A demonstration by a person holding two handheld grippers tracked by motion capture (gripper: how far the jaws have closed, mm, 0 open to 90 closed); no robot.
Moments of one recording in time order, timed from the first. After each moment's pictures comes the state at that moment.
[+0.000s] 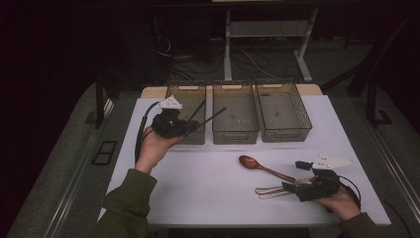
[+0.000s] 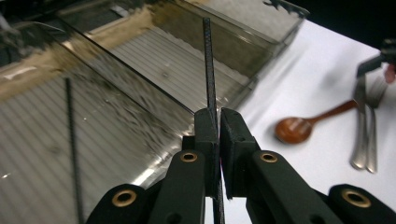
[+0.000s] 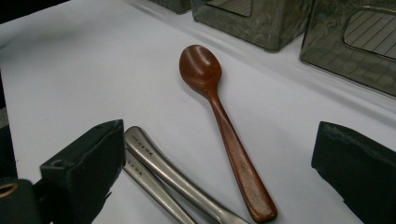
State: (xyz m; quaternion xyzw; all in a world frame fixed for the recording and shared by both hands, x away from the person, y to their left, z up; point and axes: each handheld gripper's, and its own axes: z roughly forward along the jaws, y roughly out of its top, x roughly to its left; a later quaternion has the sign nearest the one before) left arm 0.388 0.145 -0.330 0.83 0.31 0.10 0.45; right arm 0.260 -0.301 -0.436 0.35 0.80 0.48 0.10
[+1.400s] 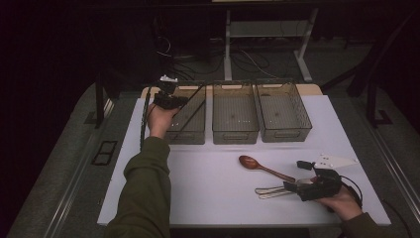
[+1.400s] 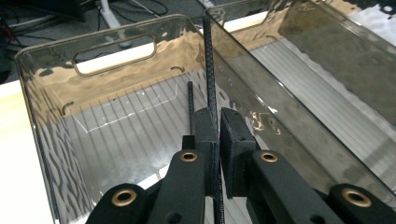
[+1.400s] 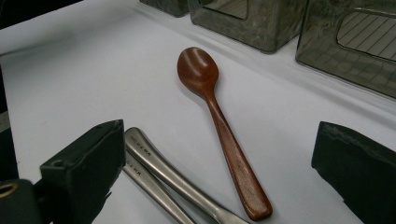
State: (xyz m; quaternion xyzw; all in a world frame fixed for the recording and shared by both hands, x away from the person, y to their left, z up) left arm 0.499 0.160 -0.364 0.78 0.45 0.15 0.39; right arm 0.260 -0.305 -0.436 0.35 0.80 0.48 0.10
